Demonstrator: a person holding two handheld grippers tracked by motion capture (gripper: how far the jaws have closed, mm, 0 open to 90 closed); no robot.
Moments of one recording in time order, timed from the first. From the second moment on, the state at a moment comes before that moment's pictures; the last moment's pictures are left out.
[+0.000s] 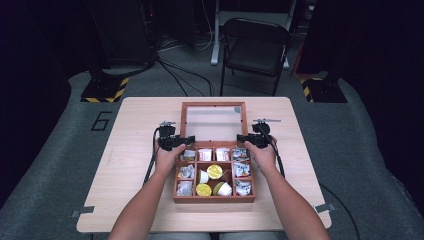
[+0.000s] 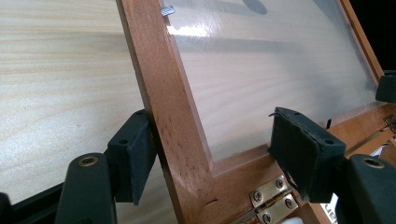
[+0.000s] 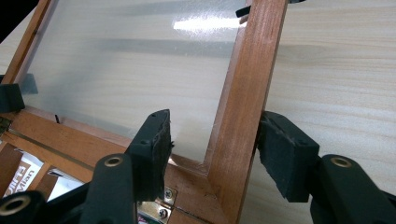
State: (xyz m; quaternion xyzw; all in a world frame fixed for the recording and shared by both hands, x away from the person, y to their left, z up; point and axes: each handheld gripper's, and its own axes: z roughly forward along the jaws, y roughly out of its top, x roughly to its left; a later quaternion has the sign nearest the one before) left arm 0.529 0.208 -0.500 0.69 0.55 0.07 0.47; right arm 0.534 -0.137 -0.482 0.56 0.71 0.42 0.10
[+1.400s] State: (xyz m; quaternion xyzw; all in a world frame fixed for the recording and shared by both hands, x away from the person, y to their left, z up) left arm 0.535 0.209 -0.503 0.69 0.57 0.04 0.45; right arm 0.540 -0.140 -0.488 0.59 0.69 0.41 0.05
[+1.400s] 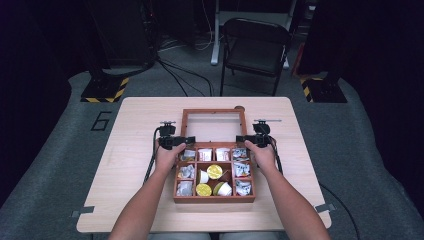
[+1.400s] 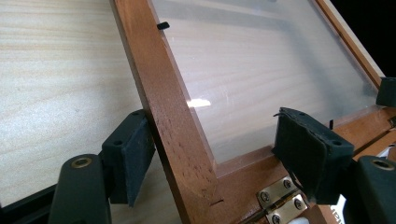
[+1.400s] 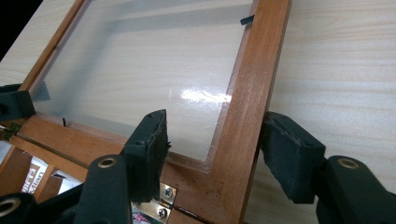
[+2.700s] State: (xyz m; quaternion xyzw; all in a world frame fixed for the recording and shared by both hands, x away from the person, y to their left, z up) left arm 0.531 0.226 -0.495 0.67 0.59 0.05 0.46; right arm 0.536 -0.149 -0.479 0.61 0.68 0.40 0.08
